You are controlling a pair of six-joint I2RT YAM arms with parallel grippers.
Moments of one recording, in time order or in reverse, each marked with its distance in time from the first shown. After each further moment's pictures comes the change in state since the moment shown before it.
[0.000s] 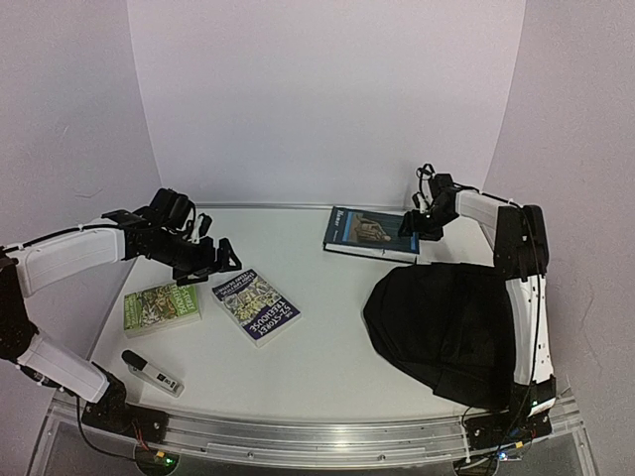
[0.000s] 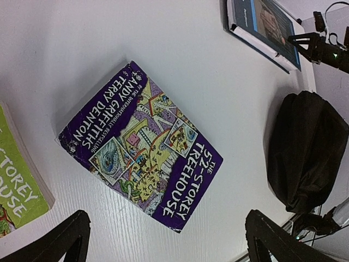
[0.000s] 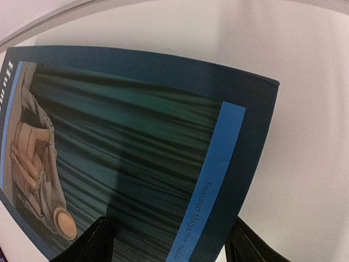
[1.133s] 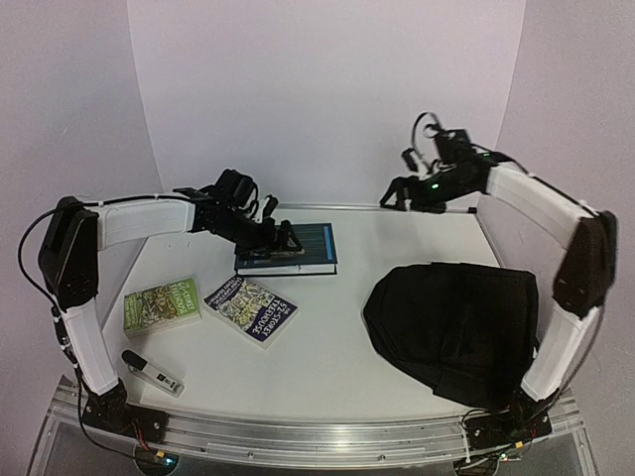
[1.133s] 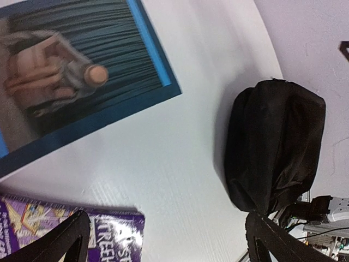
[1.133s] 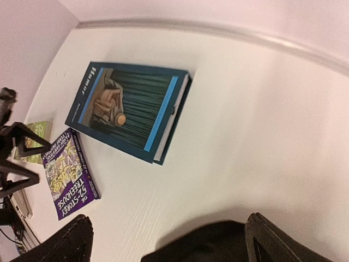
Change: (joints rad) left arm -0.124 0.463 0.418 0.116 0.140 0.070; right arm 0.200 -0.656 -0.381 -0.083 -0.056 0.009
